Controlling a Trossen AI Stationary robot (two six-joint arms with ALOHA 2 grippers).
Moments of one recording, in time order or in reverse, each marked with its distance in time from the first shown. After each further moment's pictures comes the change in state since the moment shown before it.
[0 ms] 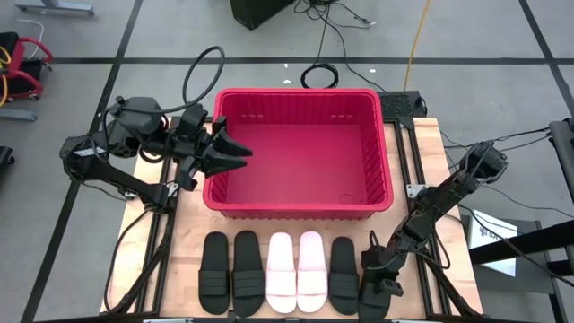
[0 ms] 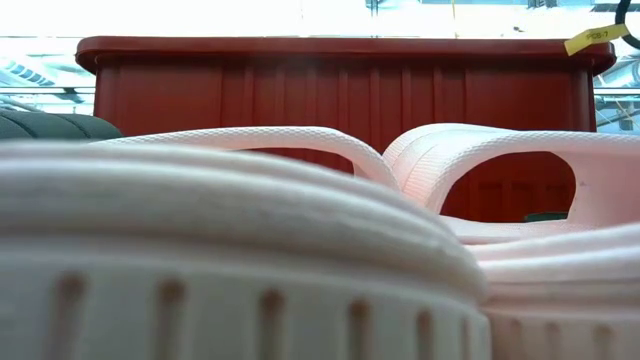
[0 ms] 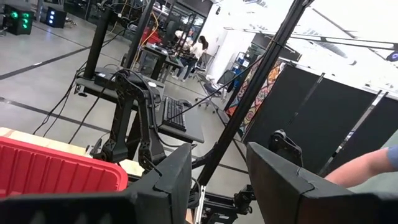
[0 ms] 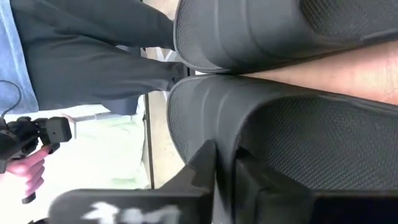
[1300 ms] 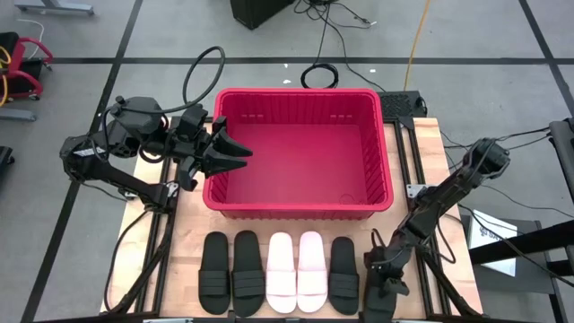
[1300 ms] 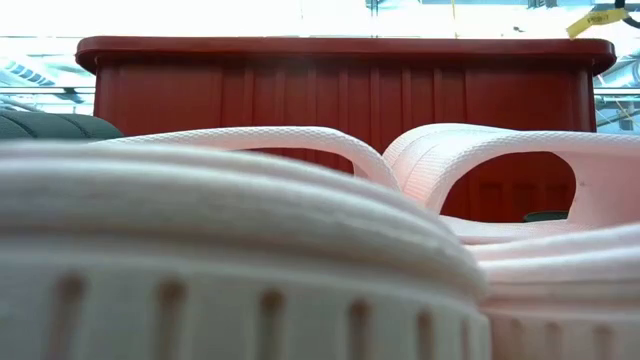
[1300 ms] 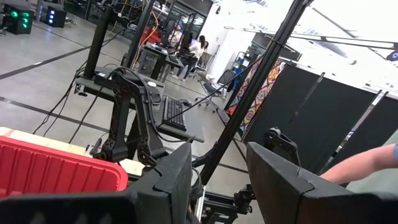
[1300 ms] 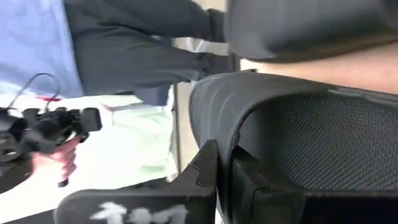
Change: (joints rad) left arm 0.000 0.000 0.000 -0.002 0.001 0.000; right arm -0.009 -0.078 -0.001 0.047 -0.109 0.073
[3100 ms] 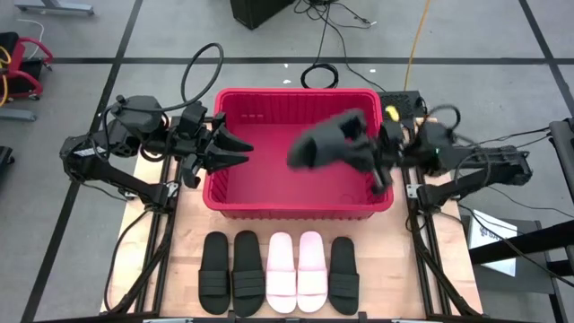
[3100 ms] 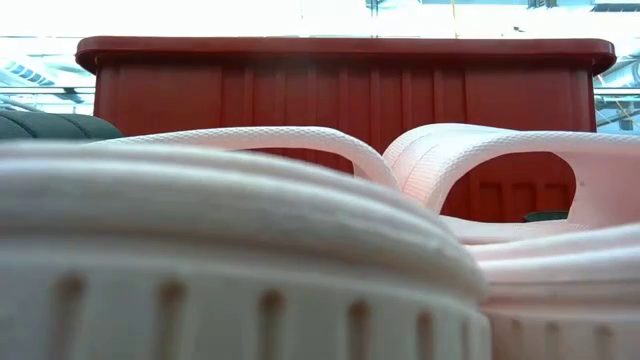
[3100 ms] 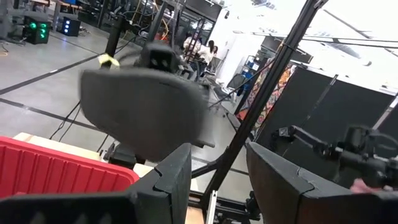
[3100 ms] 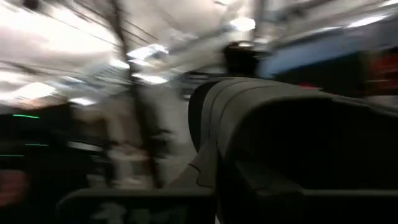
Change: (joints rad) left arm 0.010 0.000 0.000 0.002 -0.037 0.024; right arm -0.751 -0.222 0.689 0.025 0.343 -0.933
